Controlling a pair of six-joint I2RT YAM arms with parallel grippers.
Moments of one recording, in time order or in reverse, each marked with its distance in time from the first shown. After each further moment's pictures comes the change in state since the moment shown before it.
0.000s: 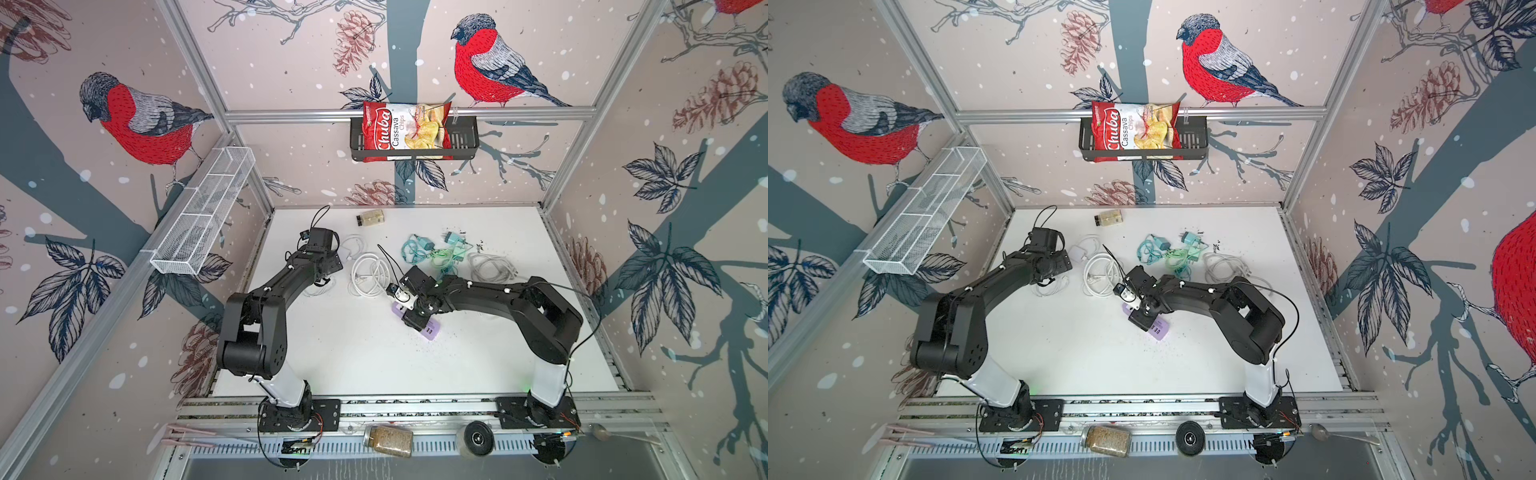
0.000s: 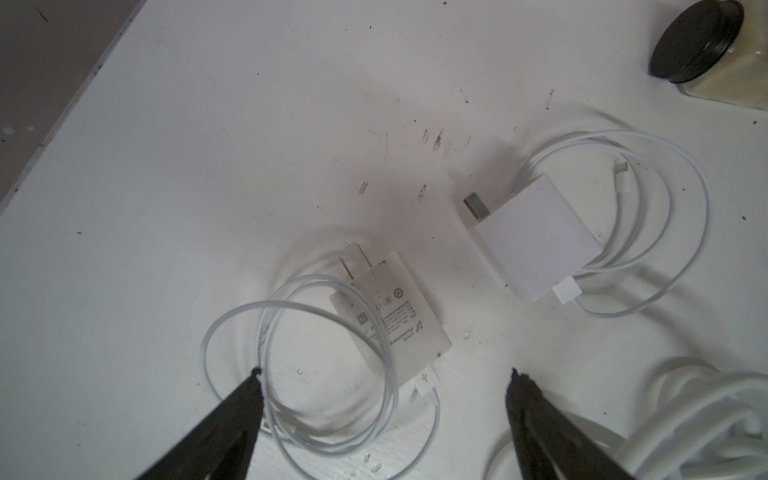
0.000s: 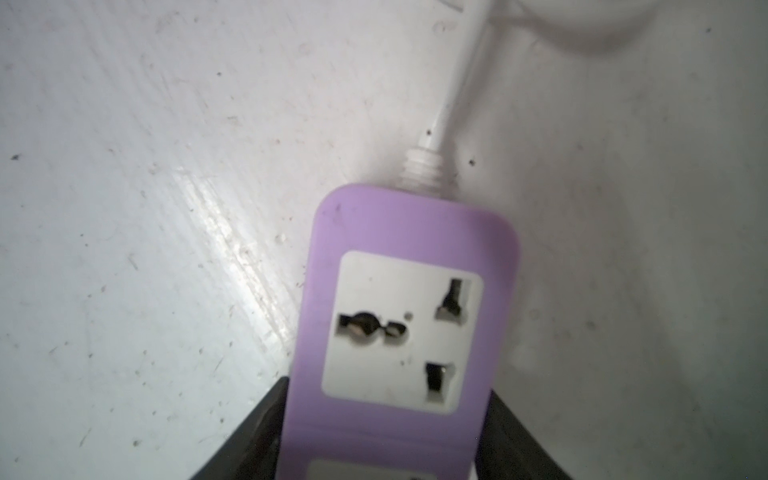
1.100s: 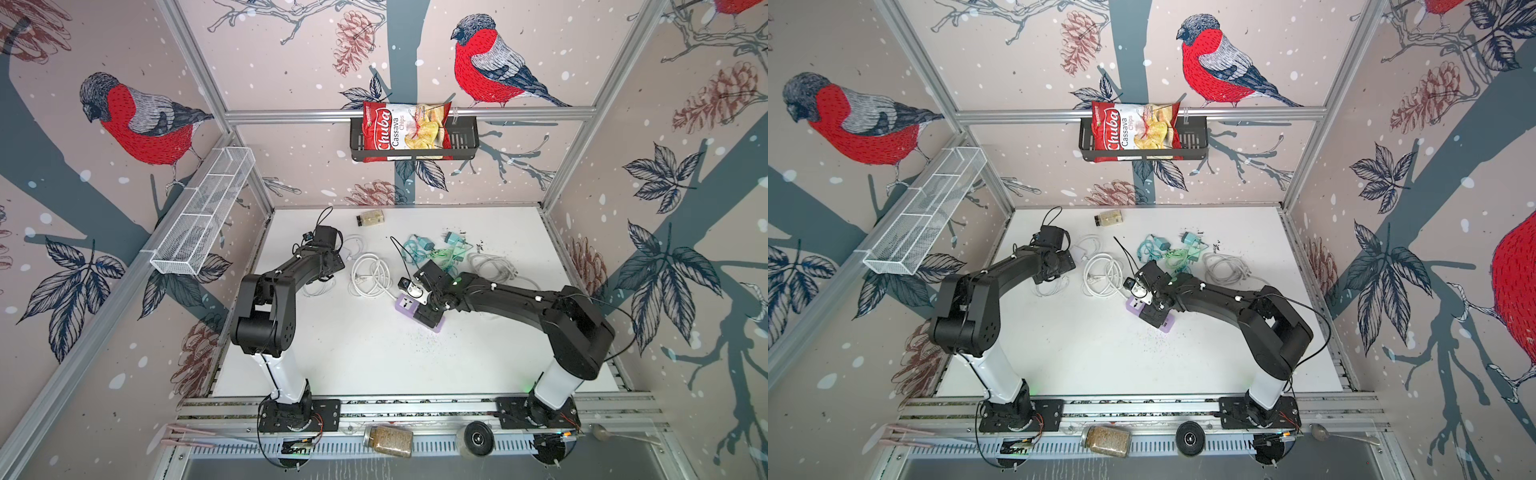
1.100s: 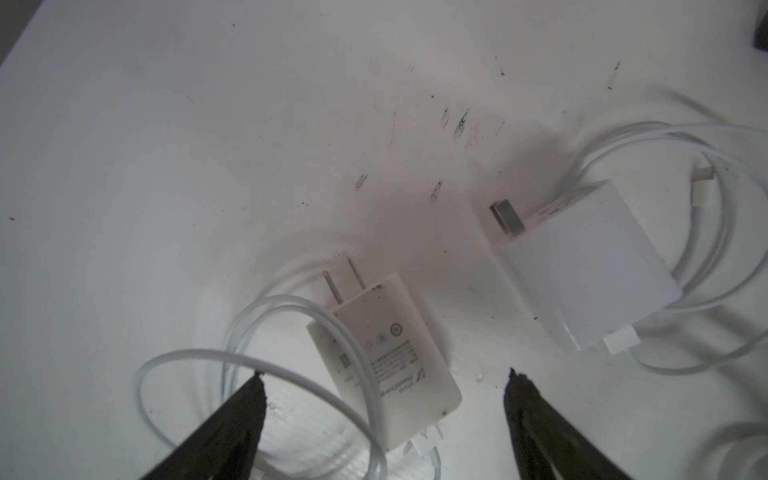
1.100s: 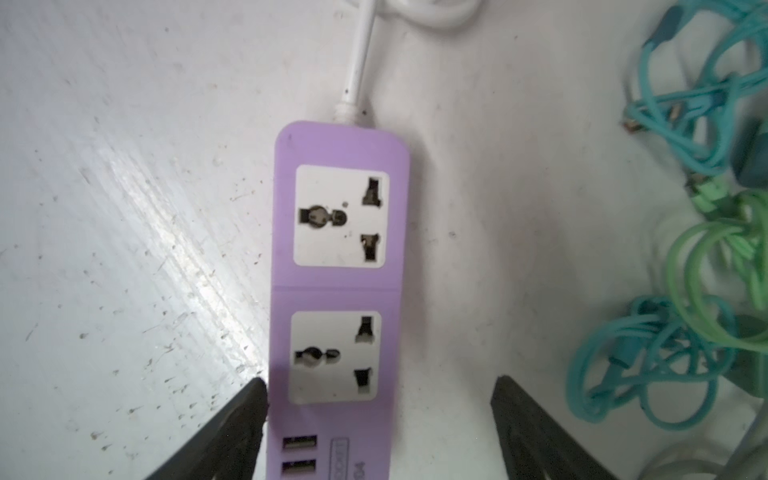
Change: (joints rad) left arm 0.005 0.164 0.091 -0.031 0.003 -0.060; right arm -0.040 -0.193 -0.080 -0.006 0.107 -0.077
